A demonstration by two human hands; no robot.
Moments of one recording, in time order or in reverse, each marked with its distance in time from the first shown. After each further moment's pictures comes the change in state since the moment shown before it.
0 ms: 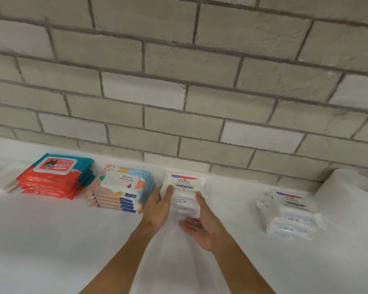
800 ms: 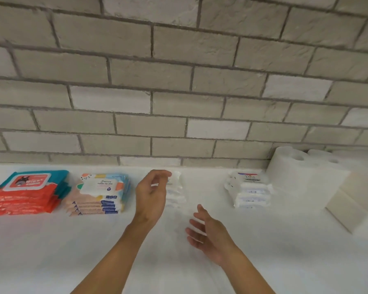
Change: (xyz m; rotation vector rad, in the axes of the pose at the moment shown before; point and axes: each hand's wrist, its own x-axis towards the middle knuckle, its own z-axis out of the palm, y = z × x) left_hand -0.061 0.063 0.011 -0.123 0.000 0.335; right_hand -0.090 0.024 -0.053 0.034 0.125 -0.110
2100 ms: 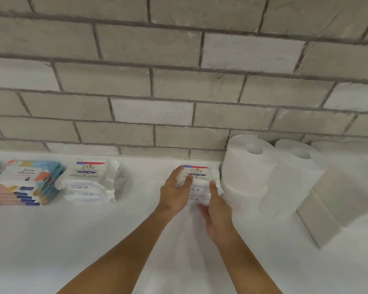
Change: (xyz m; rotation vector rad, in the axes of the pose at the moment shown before) left_hand -0.019 -0.054 0.260 0.248 -0.171 -0.301; right_hand 0.092 -0.109 -0.178 0.196 0.153 -0.231
